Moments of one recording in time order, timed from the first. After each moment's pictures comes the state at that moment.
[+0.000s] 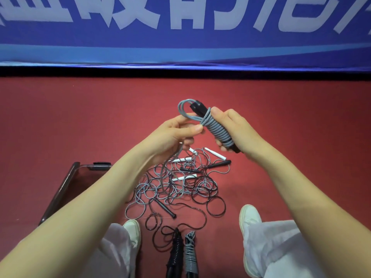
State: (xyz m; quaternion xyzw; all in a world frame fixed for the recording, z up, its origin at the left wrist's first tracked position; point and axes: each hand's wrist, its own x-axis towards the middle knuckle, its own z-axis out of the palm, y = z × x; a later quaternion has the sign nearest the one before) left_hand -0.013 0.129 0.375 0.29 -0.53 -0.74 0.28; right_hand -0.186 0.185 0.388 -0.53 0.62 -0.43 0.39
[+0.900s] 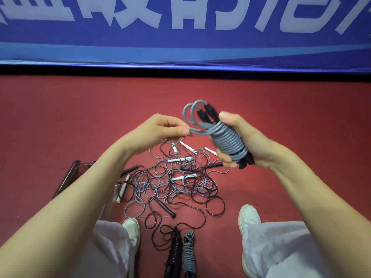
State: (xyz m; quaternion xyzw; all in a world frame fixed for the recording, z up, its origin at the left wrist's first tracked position) left_hand 0.018 0.112 0.380 0.30 -0.74 -0.55 0.23; right_hand -0.197 0.205 0.396 -0.53 0.46 -0.32 0.64
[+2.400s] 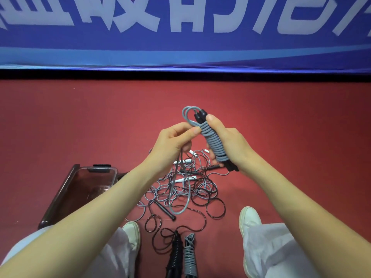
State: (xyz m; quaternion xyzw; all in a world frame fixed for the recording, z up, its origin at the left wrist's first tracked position) left_hand -0.020 0.144 0.358 0.30 -0.60 -0.62 0.42; right_hand -0.171 0.195 0.378 -0.47 0.63 -0.42 0.44
